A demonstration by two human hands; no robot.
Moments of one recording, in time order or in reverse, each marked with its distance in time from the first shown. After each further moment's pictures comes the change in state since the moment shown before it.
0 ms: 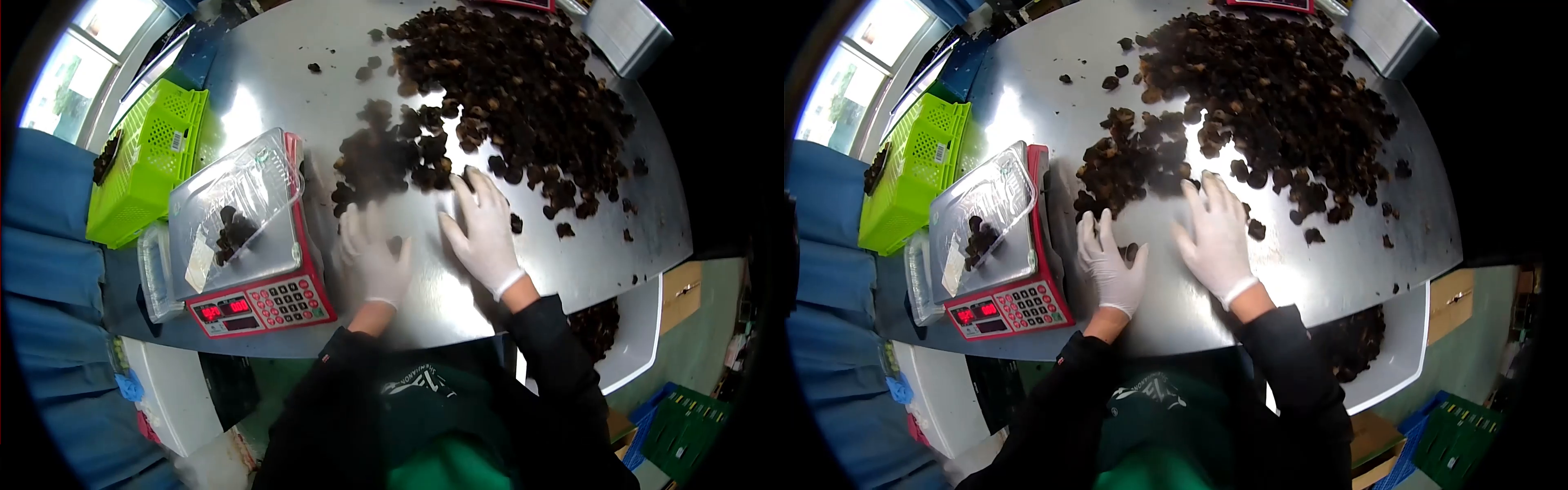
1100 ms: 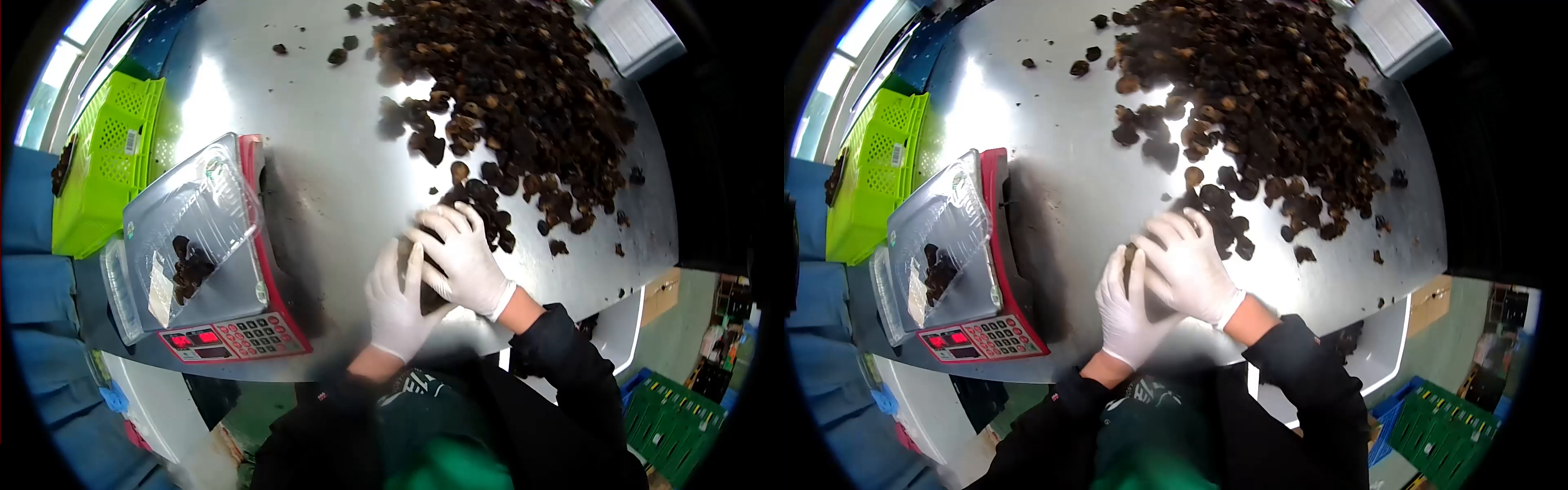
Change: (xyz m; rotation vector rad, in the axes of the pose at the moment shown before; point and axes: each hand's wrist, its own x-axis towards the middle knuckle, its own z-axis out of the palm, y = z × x) left_hand -0.018 0.039 0.004 -0.155 -0.198 0.214; right_hand 0.014 0.008 0.002 0.057 -0.254 -0.303
